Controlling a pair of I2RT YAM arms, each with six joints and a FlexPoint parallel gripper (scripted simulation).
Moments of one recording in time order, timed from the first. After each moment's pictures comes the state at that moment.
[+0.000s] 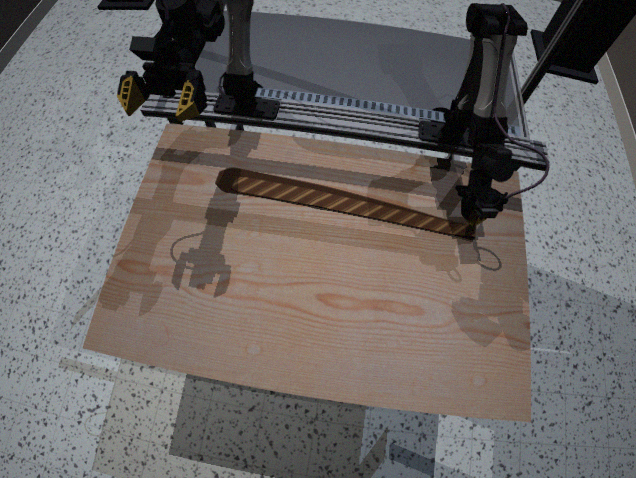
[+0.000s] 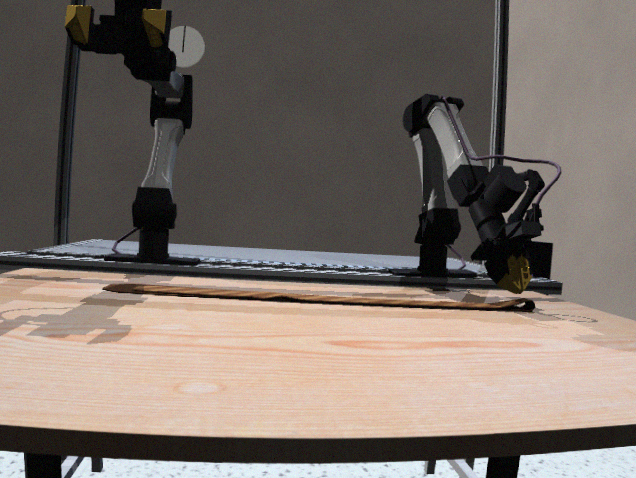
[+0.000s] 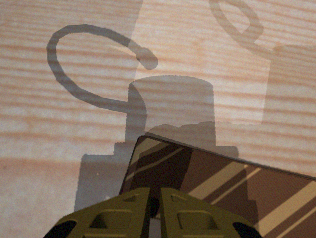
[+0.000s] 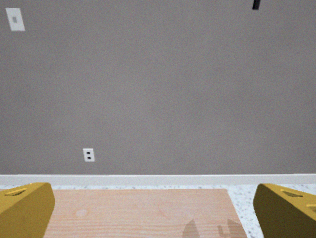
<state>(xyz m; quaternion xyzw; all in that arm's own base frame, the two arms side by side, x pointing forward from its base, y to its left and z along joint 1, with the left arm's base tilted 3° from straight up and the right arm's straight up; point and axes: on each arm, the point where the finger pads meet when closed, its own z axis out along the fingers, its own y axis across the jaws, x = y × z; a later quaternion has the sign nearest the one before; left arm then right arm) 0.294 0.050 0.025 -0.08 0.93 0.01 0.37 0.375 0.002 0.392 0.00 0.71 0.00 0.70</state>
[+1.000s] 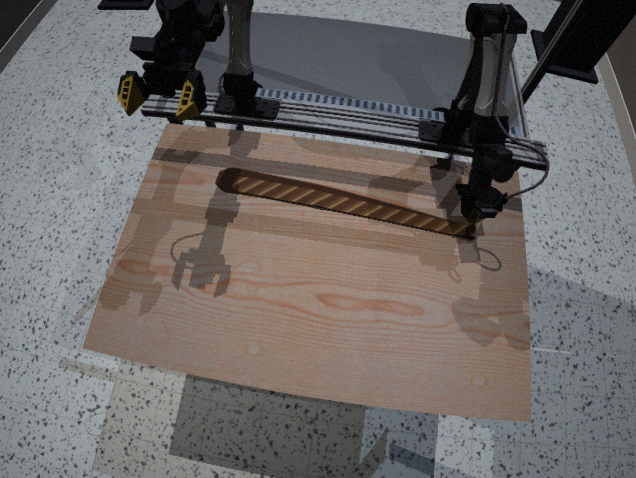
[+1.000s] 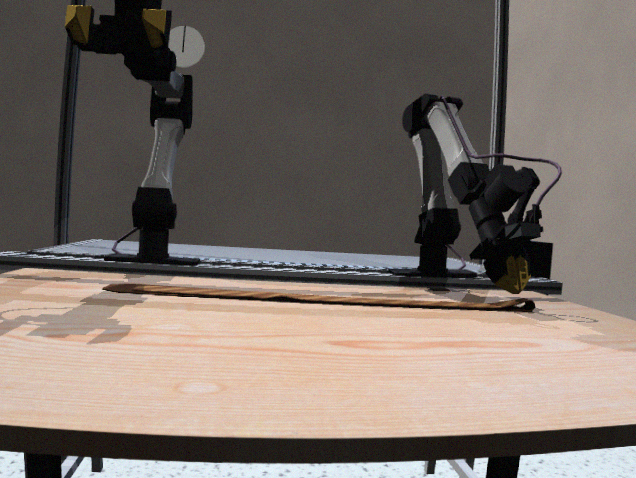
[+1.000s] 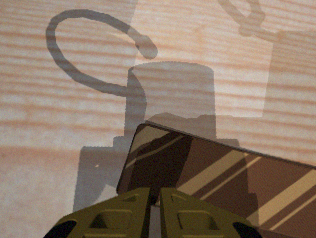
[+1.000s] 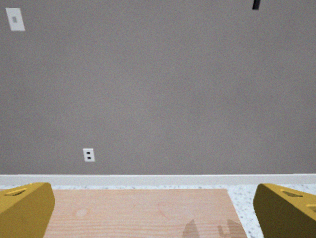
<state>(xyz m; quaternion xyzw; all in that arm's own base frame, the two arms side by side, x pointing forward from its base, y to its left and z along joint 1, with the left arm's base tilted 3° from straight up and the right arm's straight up) 0.289 0.049 0.023 -0.08 0.93 0.01 0.35 0.375 0.002 0.392 0.00 0.71 0.00 0.70</state>
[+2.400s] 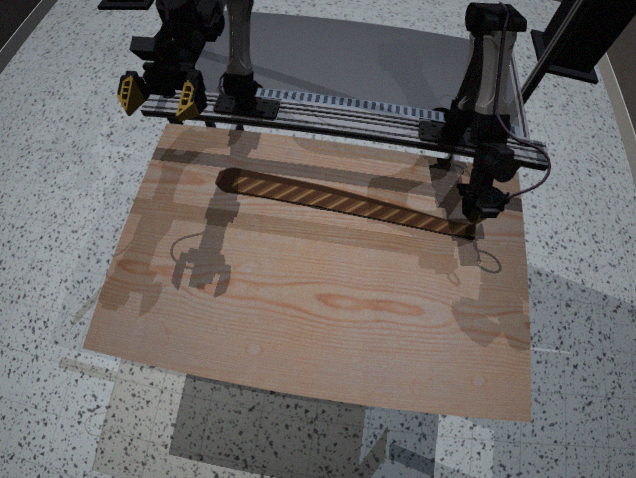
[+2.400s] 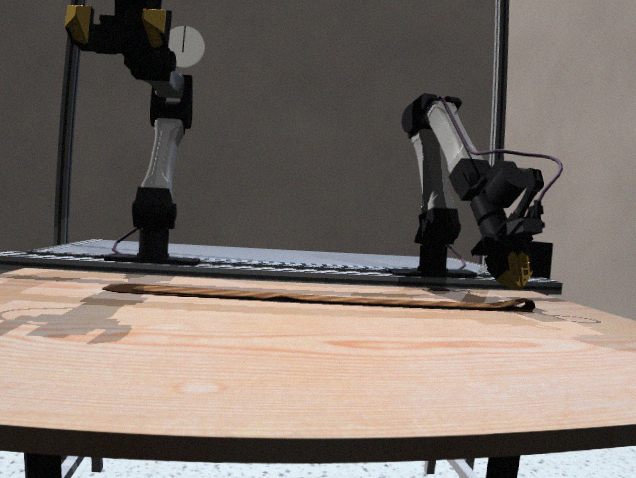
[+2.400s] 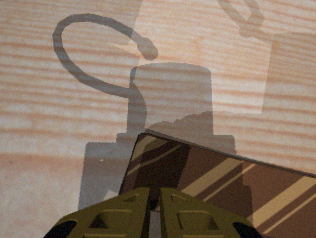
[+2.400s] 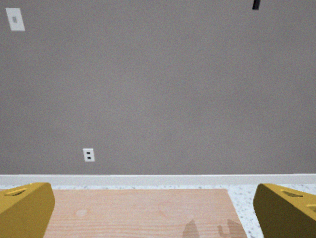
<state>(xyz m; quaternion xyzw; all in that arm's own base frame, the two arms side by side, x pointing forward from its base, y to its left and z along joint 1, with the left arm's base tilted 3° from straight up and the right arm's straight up) 0.293 0.050 0.031 -0.08 0.93 0.01 0.35 0.375 0.002 0.392 0.00 0.71 0.00 0.70</state>
